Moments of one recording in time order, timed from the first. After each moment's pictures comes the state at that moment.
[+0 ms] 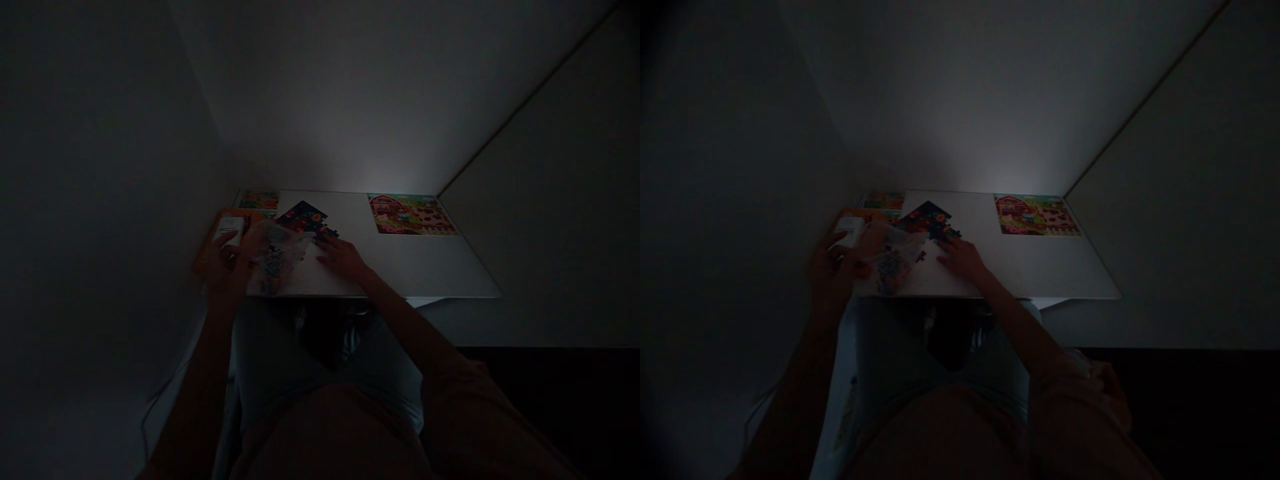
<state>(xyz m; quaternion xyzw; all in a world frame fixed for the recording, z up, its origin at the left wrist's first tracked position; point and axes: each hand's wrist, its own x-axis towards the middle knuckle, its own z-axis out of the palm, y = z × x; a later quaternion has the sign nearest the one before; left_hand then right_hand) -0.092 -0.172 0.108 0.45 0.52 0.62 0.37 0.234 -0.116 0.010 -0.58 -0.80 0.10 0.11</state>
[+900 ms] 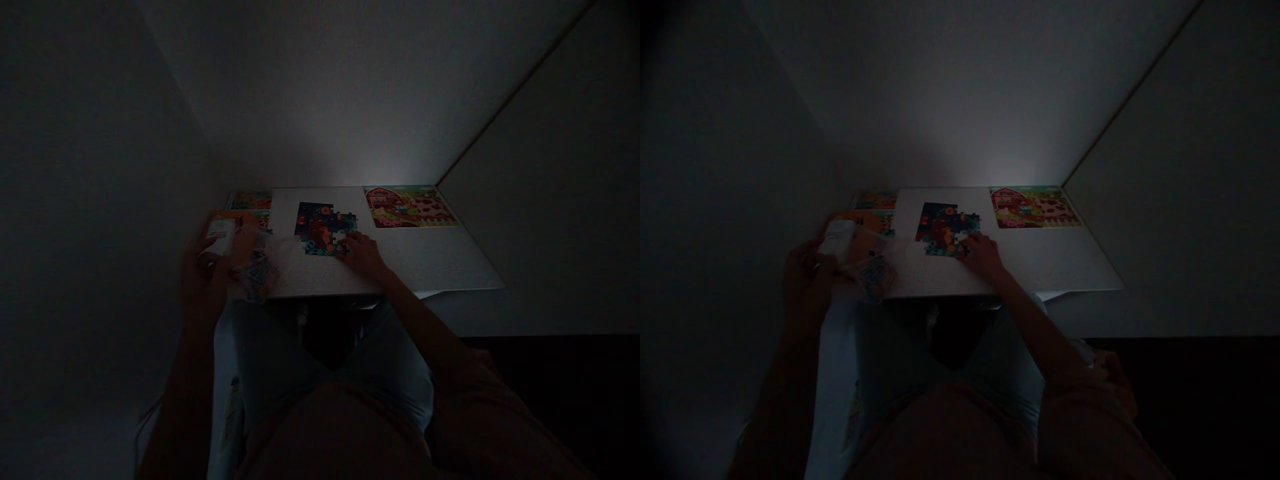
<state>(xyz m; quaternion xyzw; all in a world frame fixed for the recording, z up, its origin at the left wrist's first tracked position) -0.110 -0.177 0.114 0.48 0.57 0.59 0.32 0.294 -0.137 -0.005 -0.66 -0.73 0.07 0.17</state>
